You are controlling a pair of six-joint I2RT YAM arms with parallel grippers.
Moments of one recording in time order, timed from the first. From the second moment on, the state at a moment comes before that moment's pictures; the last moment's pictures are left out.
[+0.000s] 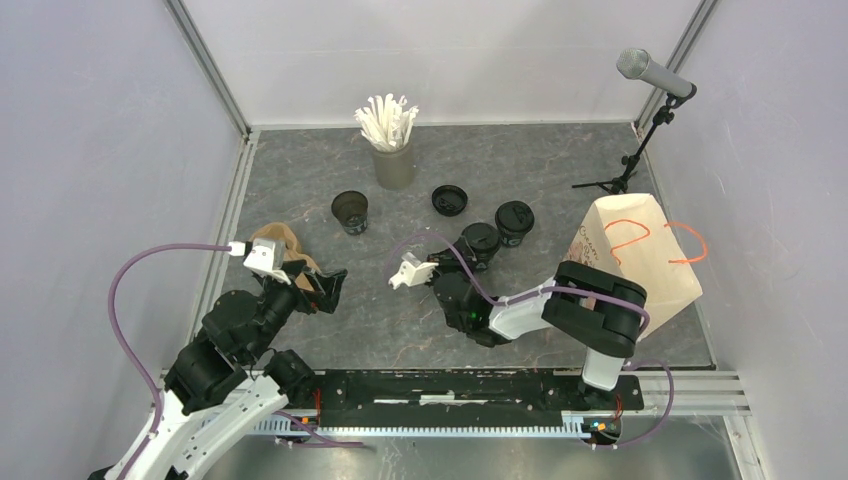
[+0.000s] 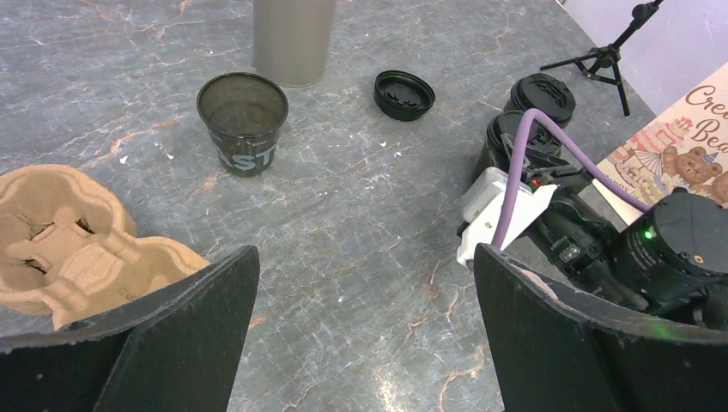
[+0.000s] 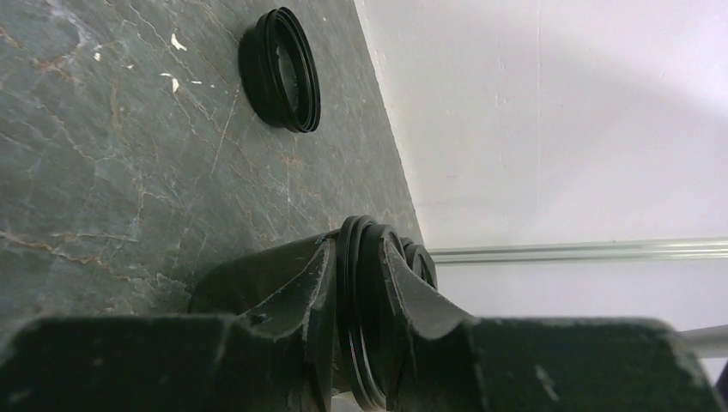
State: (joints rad) left arm -0.72 0.24 0.73 -0.66 -0.34 -0.31; right arm 1.15 1.79 0.65 0.91 0.96 -1.05
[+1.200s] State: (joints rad) left arm -0.72 0.27 0.73 -0.66 -0.34 -0.31; right arm 1.06 1.76 0.69 0.89 0.87 -0.92
